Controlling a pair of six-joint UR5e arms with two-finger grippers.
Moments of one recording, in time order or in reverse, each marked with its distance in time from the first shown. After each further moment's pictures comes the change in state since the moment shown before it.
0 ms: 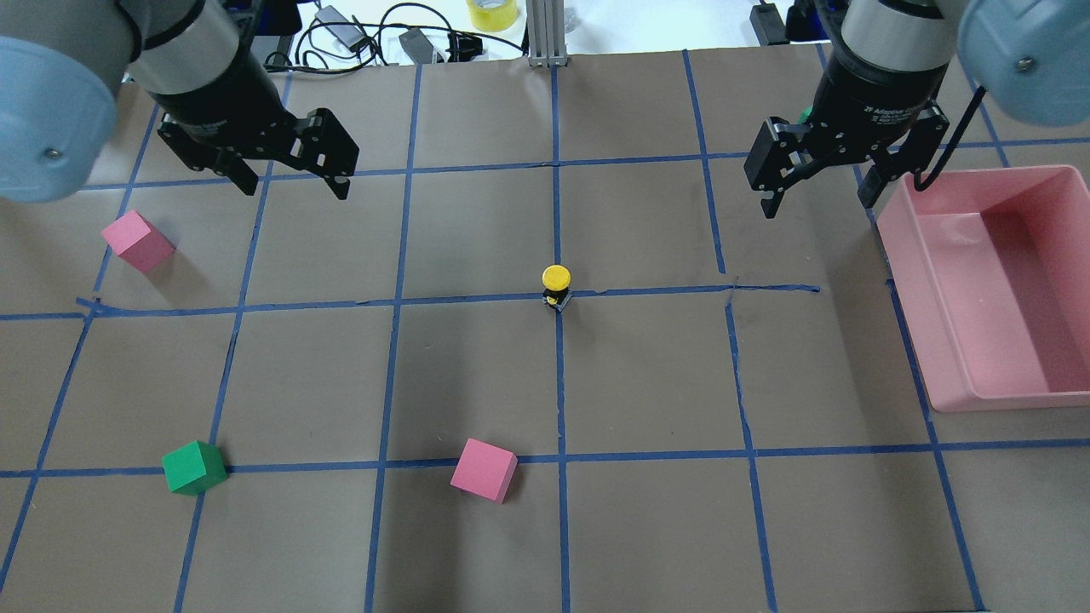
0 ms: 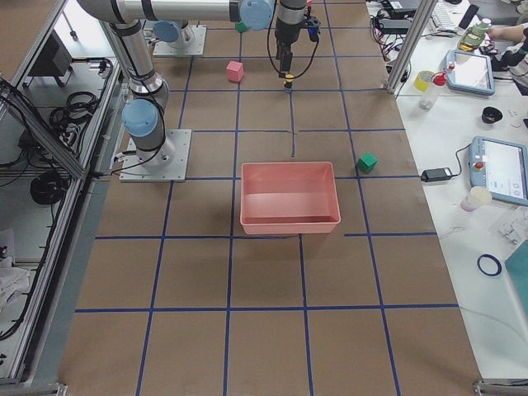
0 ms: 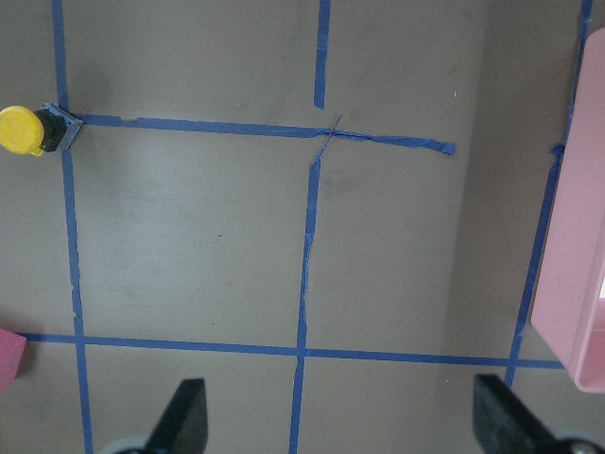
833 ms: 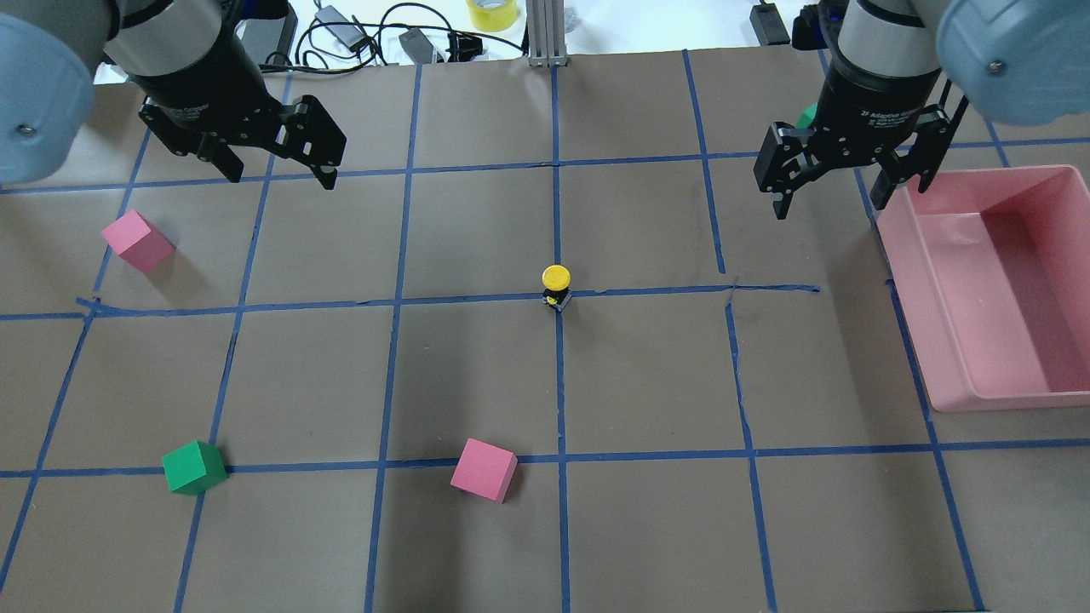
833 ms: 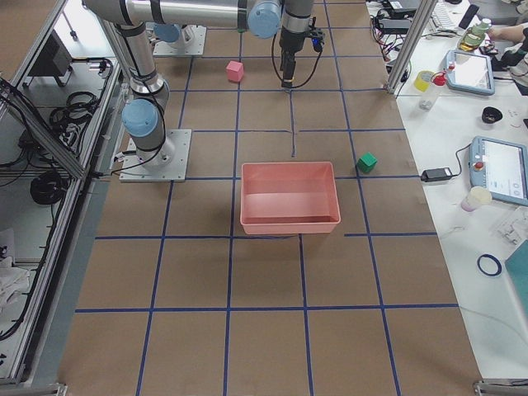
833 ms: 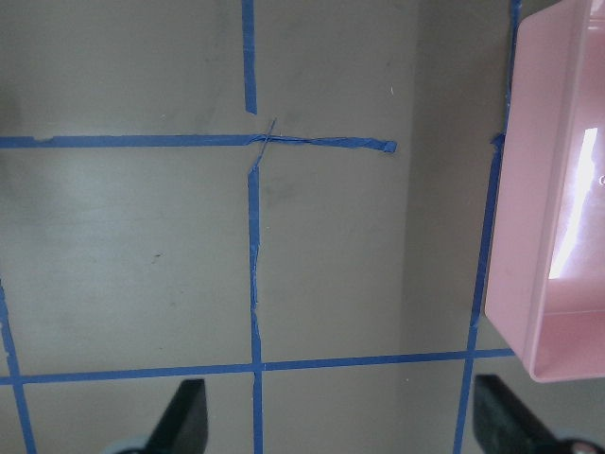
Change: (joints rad) left arm -0.015 0.005 0.007 -0.015 0.001 0.004; right arm -0.004 0.047 0.007 -0.032 -0.096 0.063
